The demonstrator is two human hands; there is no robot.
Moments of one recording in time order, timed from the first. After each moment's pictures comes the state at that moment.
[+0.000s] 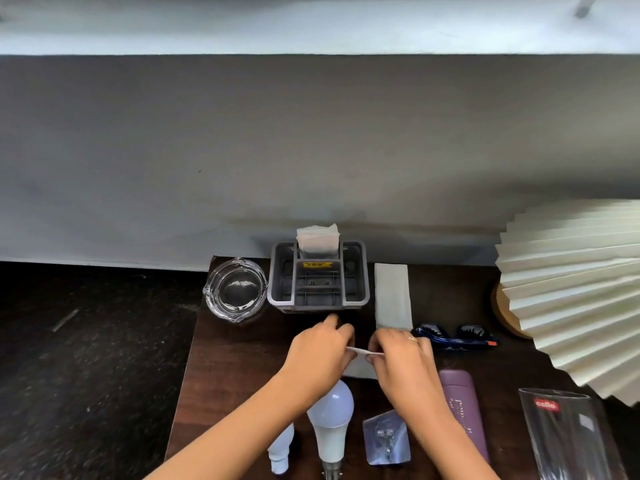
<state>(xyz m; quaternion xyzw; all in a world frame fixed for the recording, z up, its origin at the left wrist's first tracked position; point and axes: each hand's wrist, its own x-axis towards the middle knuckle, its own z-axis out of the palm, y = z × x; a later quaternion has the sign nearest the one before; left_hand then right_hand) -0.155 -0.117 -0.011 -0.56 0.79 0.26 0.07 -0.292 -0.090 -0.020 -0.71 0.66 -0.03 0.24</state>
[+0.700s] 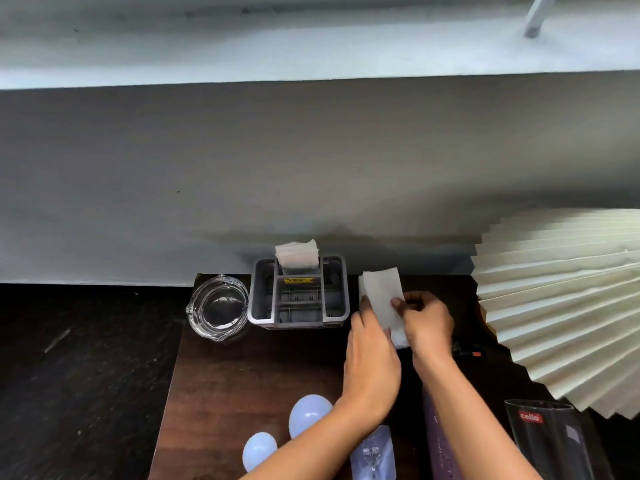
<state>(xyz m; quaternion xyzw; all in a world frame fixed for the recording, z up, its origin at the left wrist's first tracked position) -0.248 -0.120 0.010 -0.69 0.56 0.43 -0.16 -0.327 -0.159 -0.008 -0.28 0.81 -0.31 0.42</state>
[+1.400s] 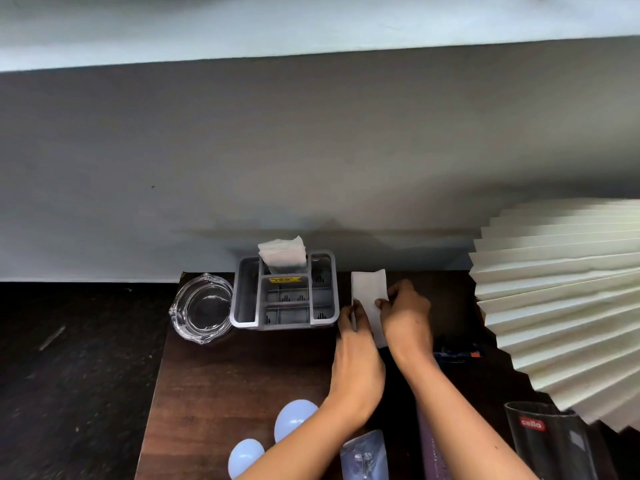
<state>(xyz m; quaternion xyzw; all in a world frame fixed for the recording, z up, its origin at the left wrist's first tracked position) -0.250 -0.126 -0.025 -0.68 0.60 0.41 -0.06 -0.323 -0.173 -0.033 -0.40 0.82 -0.16 0.37</state>
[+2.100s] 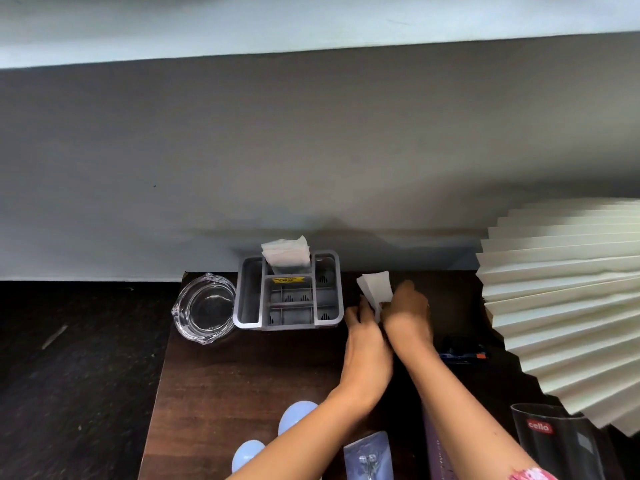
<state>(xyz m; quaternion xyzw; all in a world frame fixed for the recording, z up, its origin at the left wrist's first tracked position) -0.255 -0.138 -0.018 -0.68 0.55 0.47 -0.13 -0.319 -0.186 -0.029 -0.41 0.83 -0.04 0.38</state>
